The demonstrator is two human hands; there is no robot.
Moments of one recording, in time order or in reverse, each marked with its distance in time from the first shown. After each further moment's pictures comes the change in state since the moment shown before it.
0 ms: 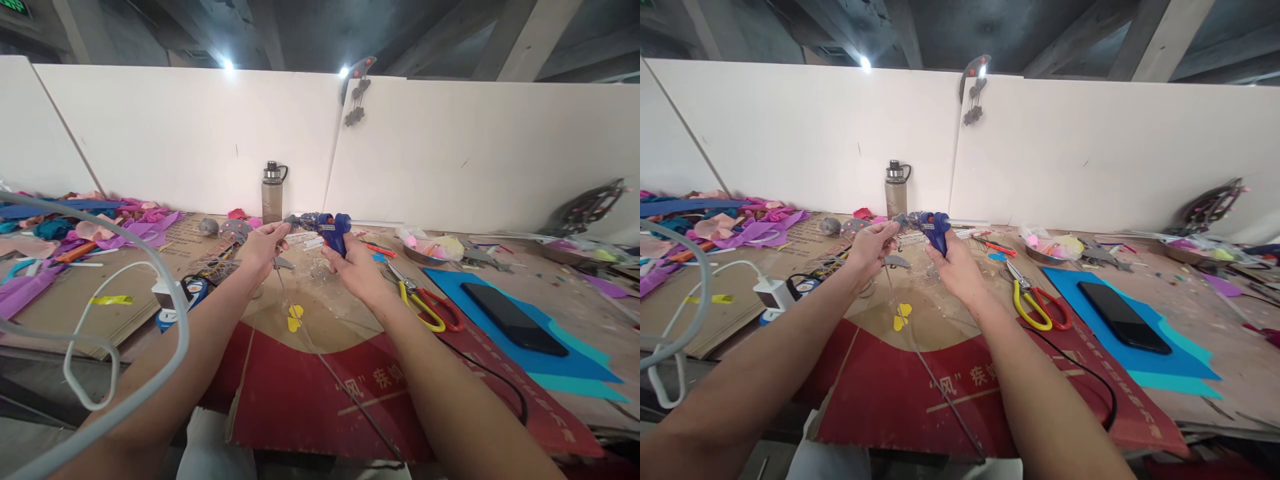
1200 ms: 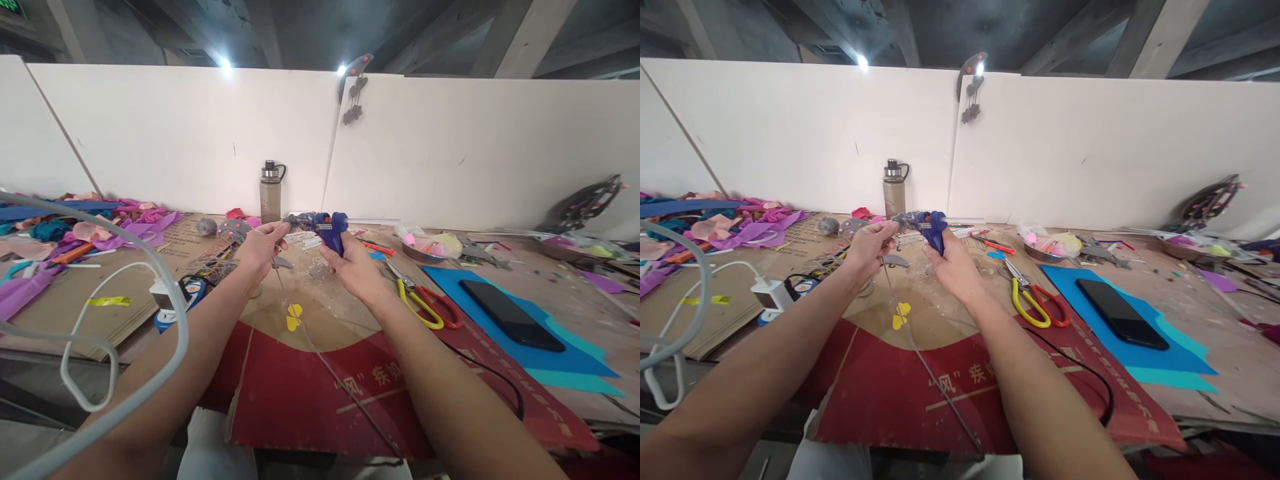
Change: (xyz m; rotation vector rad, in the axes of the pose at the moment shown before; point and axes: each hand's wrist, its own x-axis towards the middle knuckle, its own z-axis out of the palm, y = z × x) left_hand -0.001 0.001 0.001 0.006 -0.016 0.013; right_hand 0.000 -0.003 0.000 0.038 0.010 -0.029
